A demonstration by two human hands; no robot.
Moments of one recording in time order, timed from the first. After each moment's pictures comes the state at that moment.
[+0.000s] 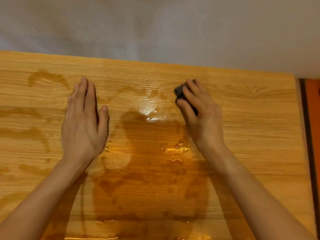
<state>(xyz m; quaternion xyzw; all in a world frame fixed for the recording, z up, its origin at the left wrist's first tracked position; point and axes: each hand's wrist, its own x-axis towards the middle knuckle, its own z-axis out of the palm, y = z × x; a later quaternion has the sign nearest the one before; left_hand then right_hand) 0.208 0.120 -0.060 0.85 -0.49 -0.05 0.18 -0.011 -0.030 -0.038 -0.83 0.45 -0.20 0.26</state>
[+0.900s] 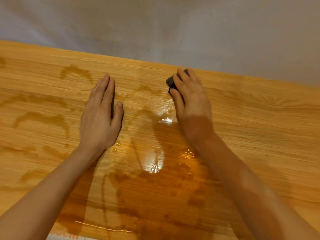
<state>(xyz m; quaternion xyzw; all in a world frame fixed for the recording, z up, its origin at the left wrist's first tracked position) 0.212 0.118 -0.059 0.87 -0.46 -0.05 0.18 0.050 -0.043 -0.041 -0.88 0.38 -0.15 0.25</state>
